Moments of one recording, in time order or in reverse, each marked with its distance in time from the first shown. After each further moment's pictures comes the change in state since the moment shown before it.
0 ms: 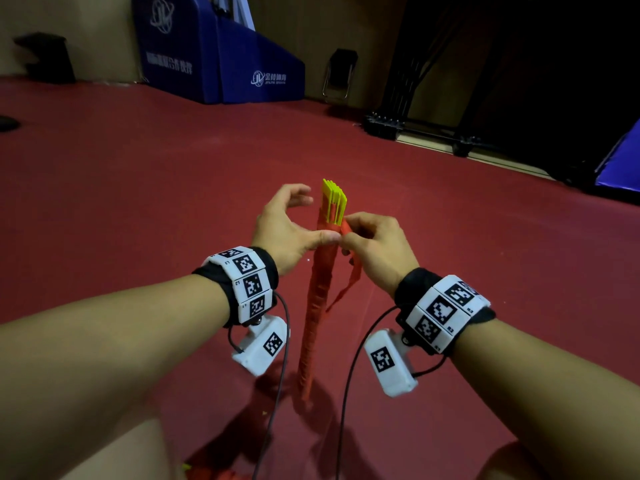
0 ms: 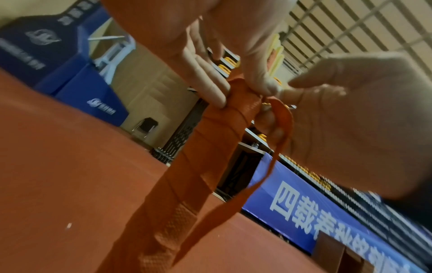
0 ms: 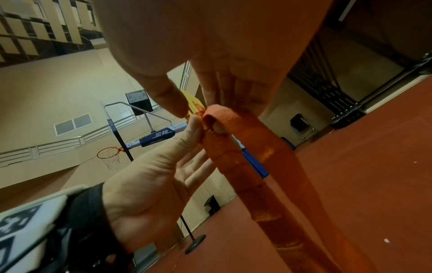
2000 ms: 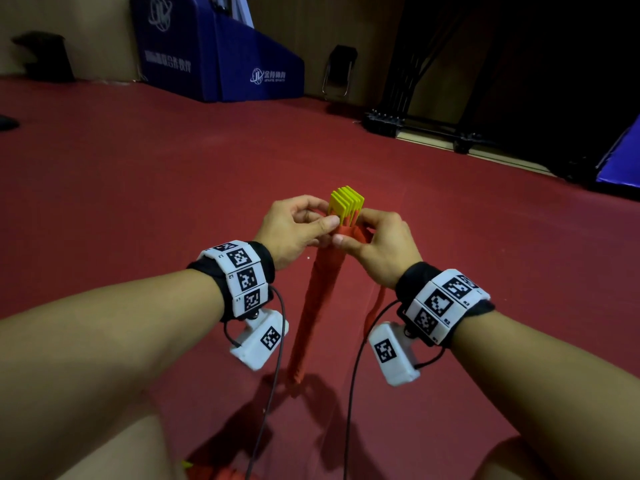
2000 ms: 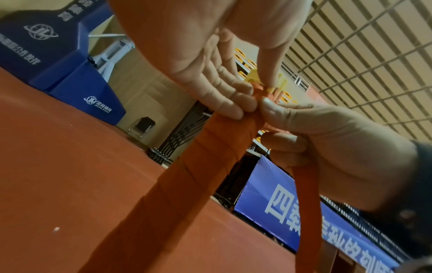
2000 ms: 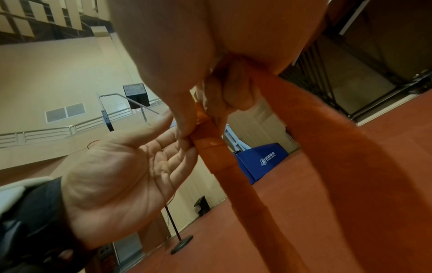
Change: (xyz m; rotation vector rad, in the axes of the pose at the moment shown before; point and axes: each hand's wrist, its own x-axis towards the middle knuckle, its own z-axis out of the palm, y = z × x) left_hand 0.004 -0.001 0.006 -0.235 -0.217 -0.055; right_hand 0.006 0.015 -0.007 -0.229 0.058 -0.087
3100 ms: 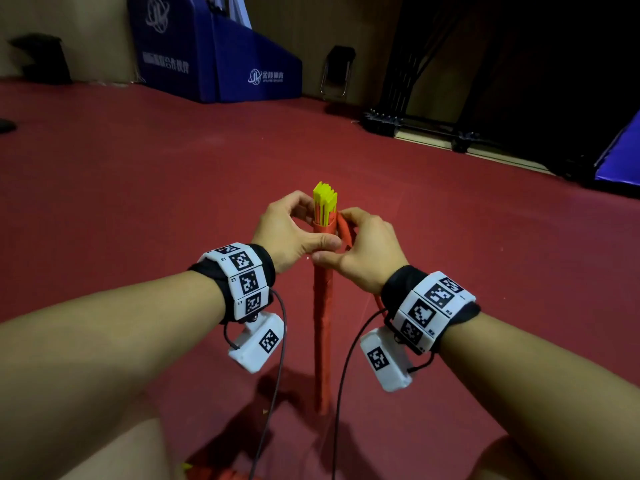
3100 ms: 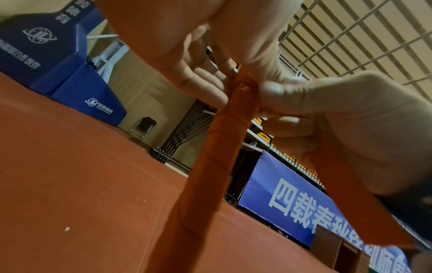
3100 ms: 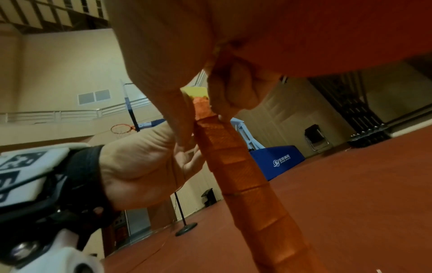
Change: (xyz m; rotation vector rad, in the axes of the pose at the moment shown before) left_hand 0.002 -0.002 -0.004 0.278 0.079 0.071; right_hand -0.006 -0.018 0.009 -0.098 -0.043 0.026
